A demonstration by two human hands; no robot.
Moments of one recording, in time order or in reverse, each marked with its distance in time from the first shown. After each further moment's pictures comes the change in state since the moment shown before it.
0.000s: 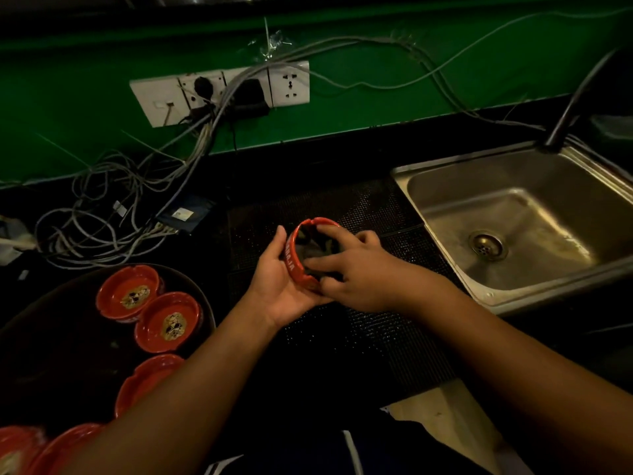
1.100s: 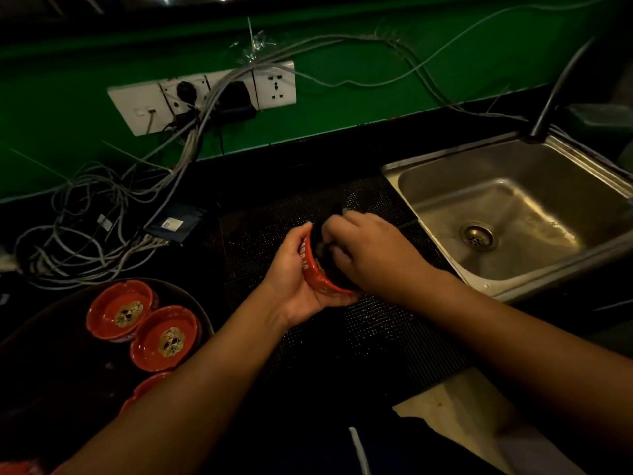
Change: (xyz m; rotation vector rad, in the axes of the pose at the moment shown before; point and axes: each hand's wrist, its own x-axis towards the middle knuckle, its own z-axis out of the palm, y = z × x) left_hand 0.004 0.007 0.022 0.248 0.025 -0.020; right_hand 0.009 0.004 -0.002 -0.073 0.539 -0.088
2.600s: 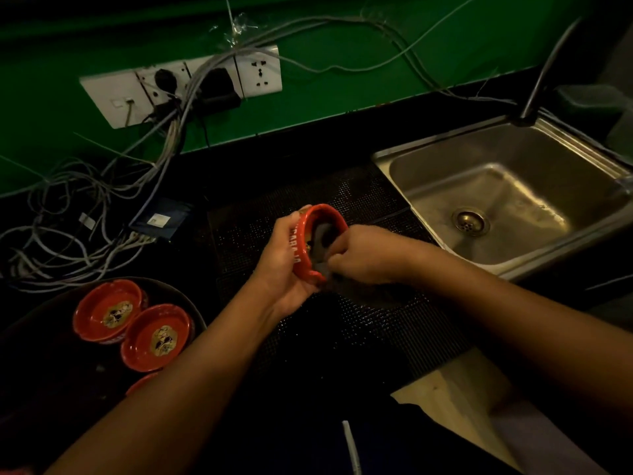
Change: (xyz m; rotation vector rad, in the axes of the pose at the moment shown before) left_hand 0.009 -0.001 -0.004 0.041 0.057 0.111; right_hand 0.006 0.004 -0.002 0.346 -0.488 0.389
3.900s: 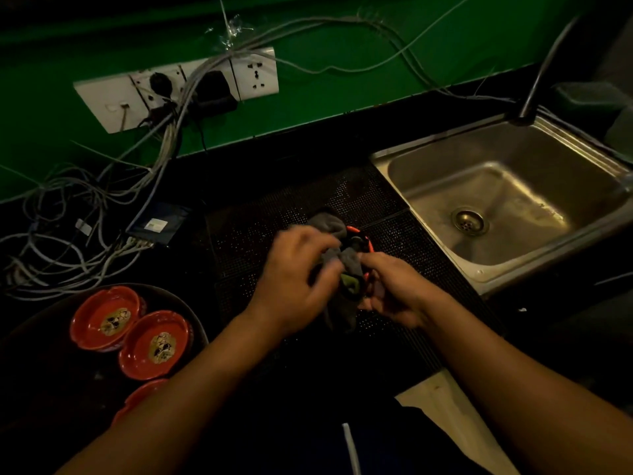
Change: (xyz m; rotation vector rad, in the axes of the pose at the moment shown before) left_hand -0.011 -0.011 -0.012 1.328 0.079 0.994; right_hand 0.005 0.064 0.049 1.421 0.068 0.156
